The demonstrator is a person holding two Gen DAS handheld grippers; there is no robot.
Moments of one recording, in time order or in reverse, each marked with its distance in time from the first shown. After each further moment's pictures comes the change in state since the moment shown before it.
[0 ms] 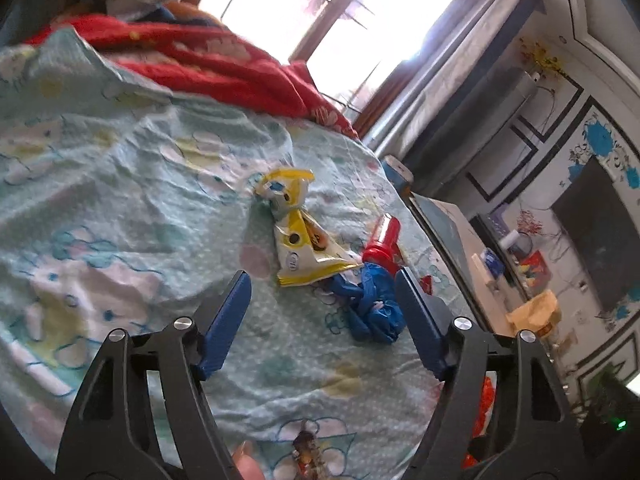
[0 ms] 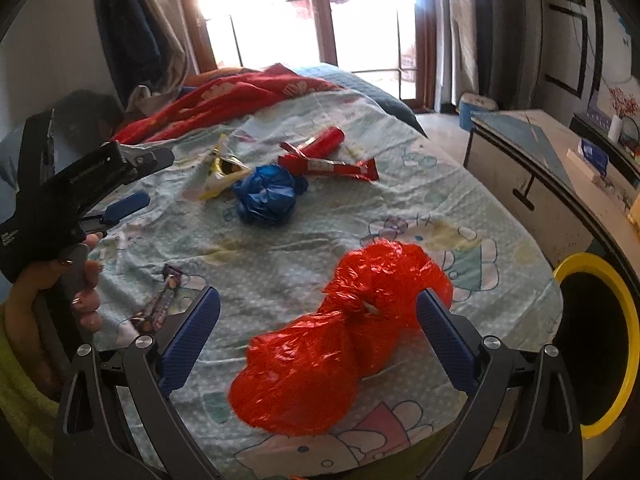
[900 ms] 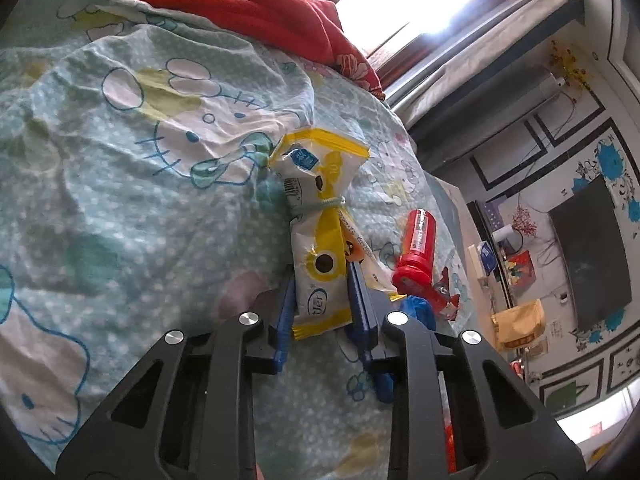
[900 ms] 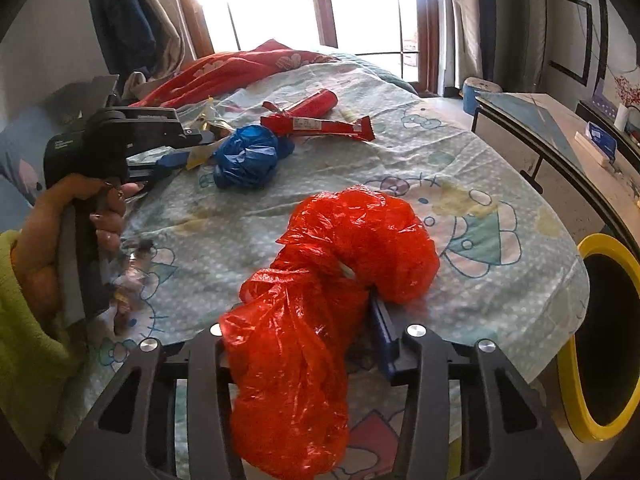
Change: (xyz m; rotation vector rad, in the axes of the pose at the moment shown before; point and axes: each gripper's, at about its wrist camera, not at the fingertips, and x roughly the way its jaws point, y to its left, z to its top) left arm 0.074 0.031 0.021 -0.119 0.161 -0.029; right arm 0.031 -0.015 -0.020 -0.009 0.040 0.023
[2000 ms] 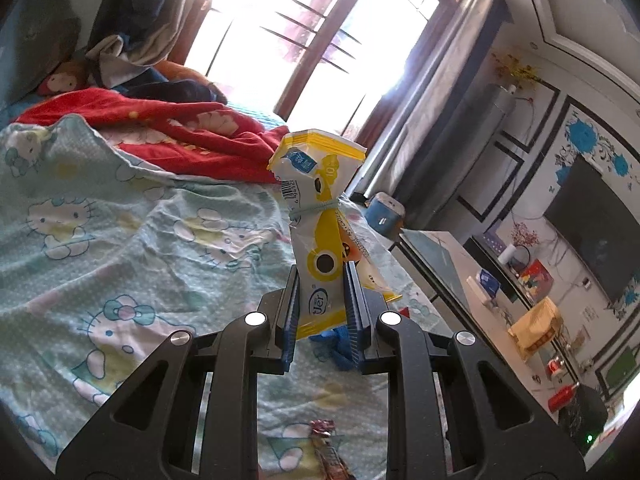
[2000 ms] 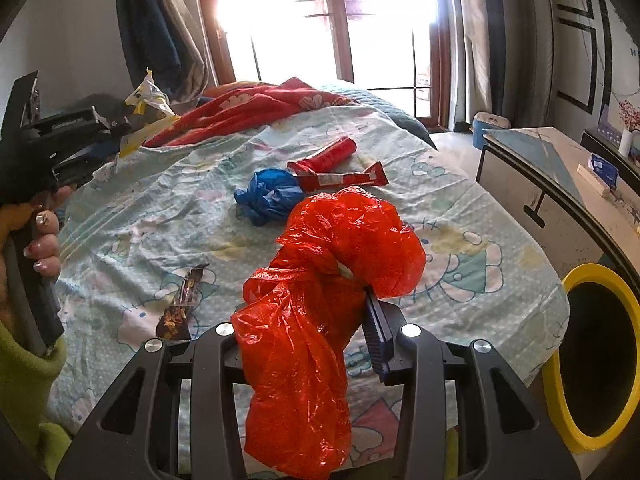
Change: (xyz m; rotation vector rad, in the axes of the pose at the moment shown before) left arm -0.146 -0.061 -0.038 0.240 -0.334 0.046; right arm -0.045 0.013 0.003 -0.048 -0.123 0.035
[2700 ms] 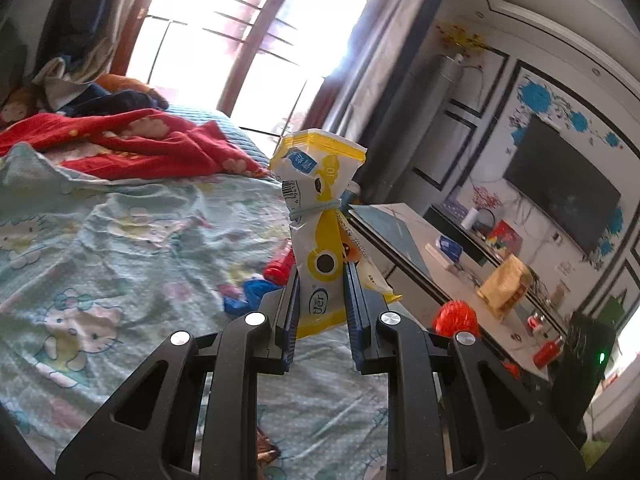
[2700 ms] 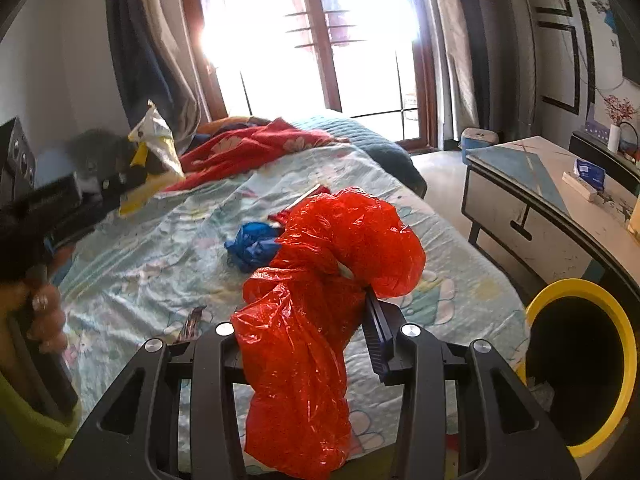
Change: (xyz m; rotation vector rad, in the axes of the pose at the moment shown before) left arm -0.009 -0.068 -0.024 0.140 0.047 -0.144; right arm -0.048 -0.034 0.026 0.062 -0.101 -0.003
